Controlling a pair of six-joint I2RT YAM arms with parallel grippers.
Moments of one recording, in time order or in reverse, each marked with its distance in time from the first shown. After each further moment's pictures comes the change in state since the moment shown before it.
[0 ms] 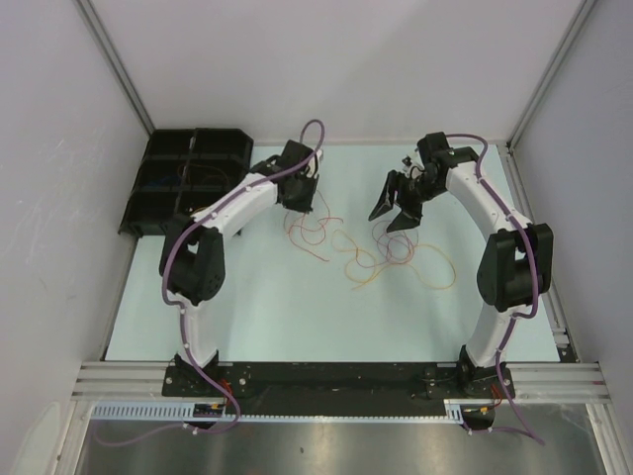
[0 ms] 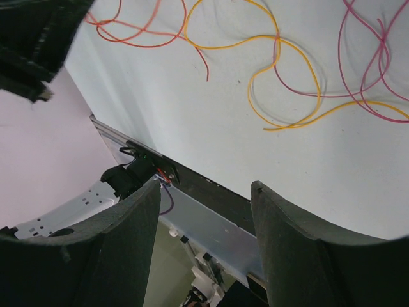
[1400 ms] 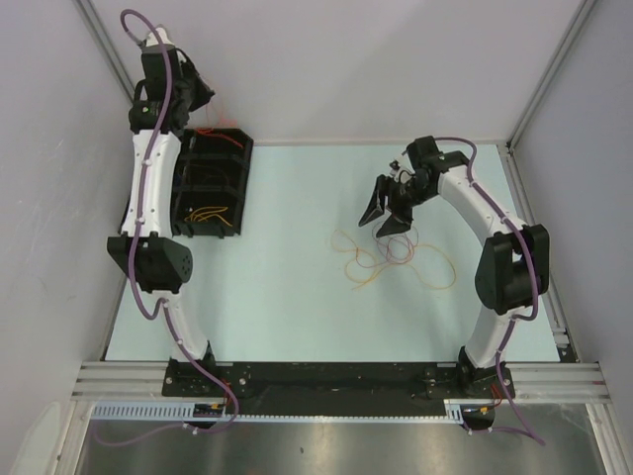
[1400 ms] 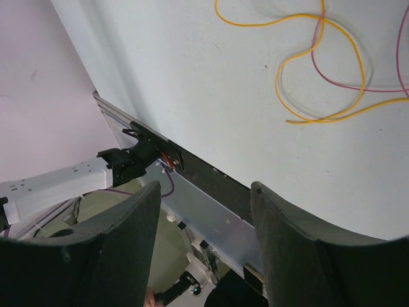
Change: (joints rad) left arm 0.470 -0.003 0.699 -0.028 -0.062 -0.291; right arm 0.062 -0.011 -0.029 0.034 -0.060 0.000
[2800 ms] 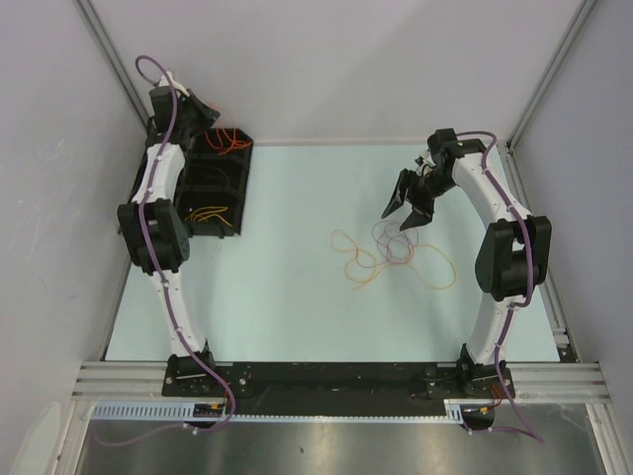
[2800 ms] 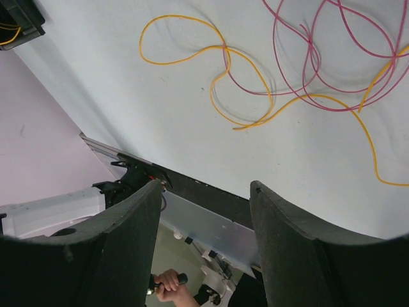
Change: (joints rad) left arm 0.152 0.244 -0.270 0.536 0.360 -0.087; right arm -0.127 0.092 0.130 -0.164 0.127 -0.026
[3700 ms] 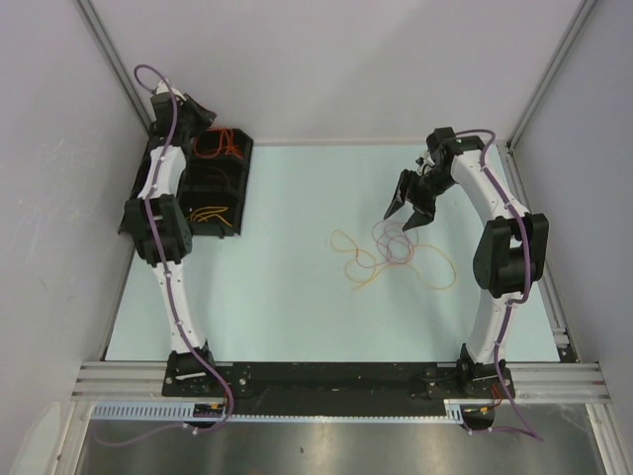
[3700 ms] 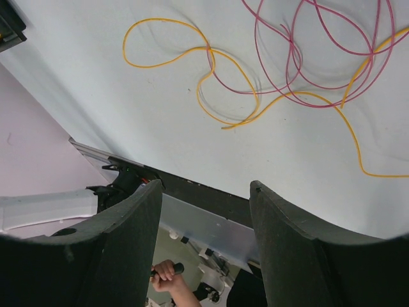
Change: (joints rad) left arm 0.031 0.166 0.126 0.059 -0.028 -0.032; right arm 0.000 0.034 0.053 -0.060 0.047 -0.013
